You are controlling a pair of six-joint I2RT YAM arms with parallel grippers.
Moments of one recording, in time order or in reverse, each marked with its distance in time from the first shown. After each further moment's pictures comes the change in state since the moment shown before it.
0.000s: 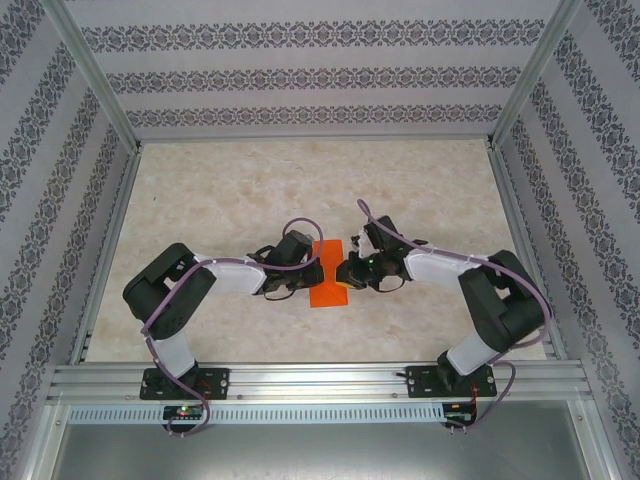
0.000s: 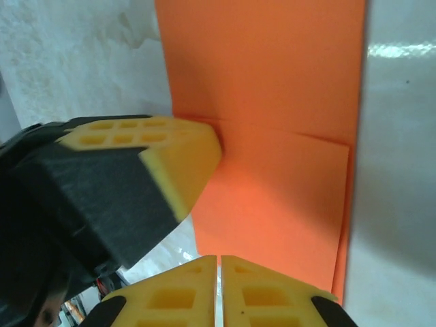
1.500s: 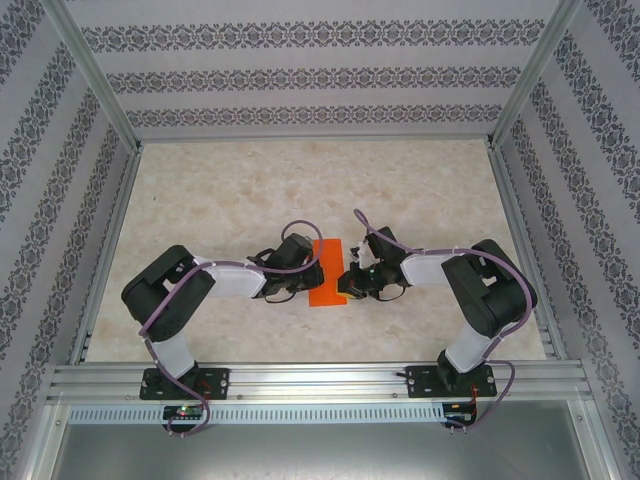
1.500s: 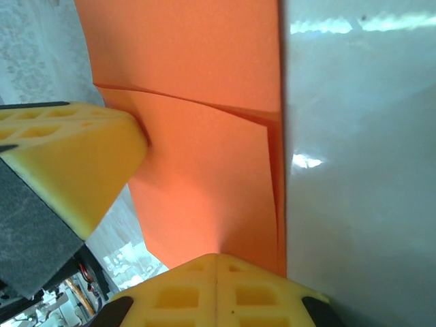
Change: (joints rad) left arm -0.008 -0.016 -0.031 0.024 -0.037 -0.037; right arm -0.014 0.089 -0.086 0.138 -0.071 -0.032
